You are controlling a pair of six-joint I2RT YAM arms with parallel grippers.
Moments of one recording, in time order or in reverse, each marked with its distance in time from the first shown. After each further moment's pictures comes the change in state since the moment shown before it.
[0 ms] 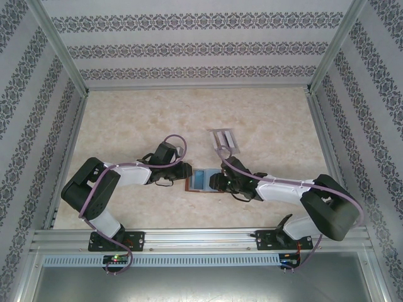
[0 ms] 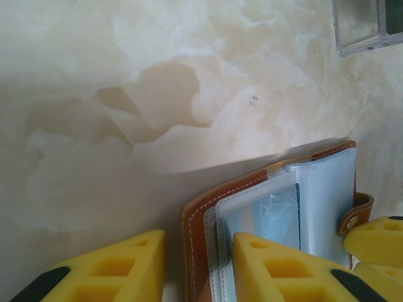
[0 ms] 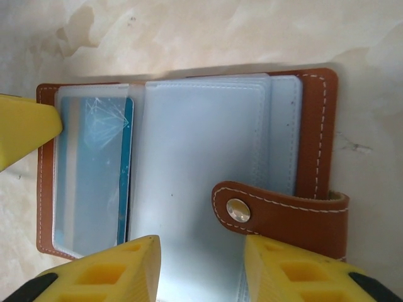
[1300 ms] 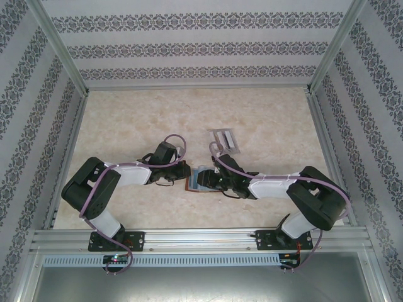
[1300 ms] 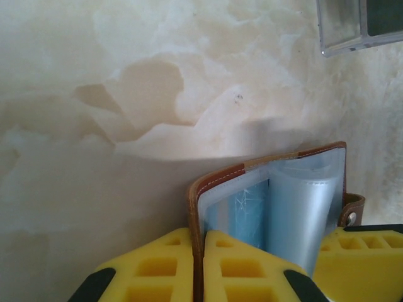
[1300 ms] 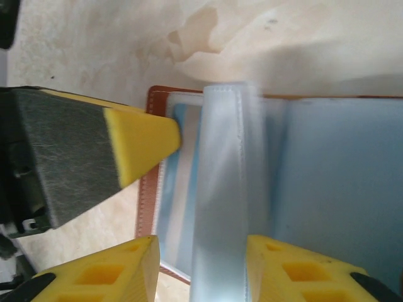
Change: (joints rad) left arm 0.001 0.005 -0.003 0.024 0.042 -0.028; right arm 0.034 0.121 0.034 0.269 -0.126 0.071
